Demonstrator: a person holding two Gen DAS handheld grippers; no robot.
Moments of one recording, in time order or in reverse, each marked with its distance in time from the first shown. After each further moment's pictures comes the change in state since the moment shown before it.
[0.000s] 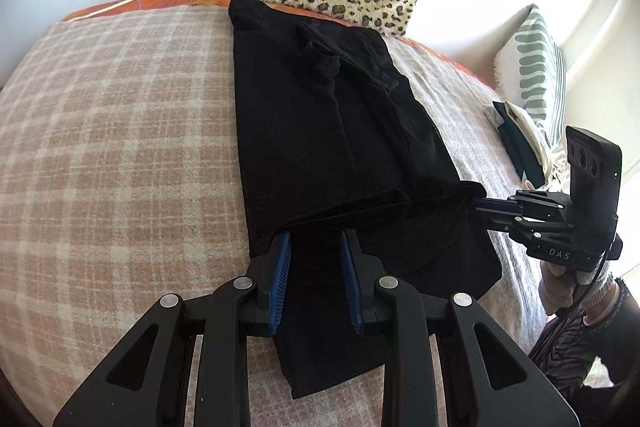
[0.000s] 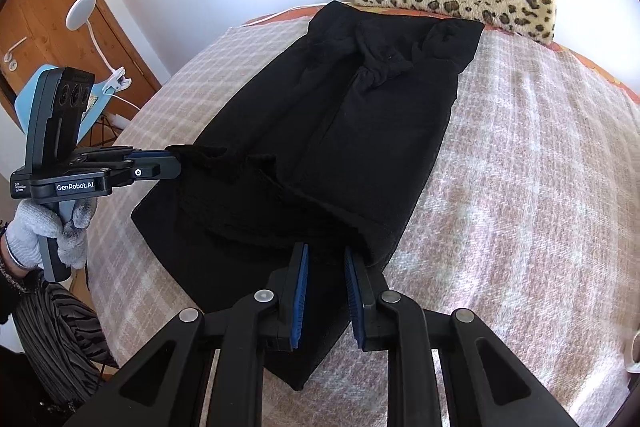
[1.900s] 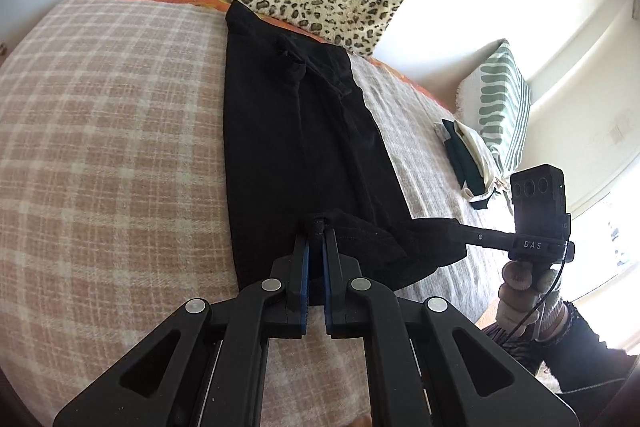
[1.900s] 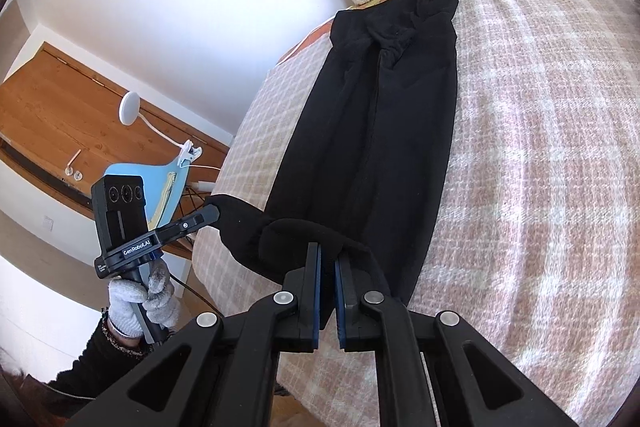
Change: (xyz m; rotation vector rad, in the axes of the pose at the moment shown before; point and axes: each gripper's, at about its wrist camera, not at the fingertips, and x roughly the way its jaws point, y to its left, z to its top) left arm -0.054 -0.011 -0.025 -0.103 -0.020 -0.147; right arm -0.035 -0.010 -0.047 0.349 -0.054 0.367
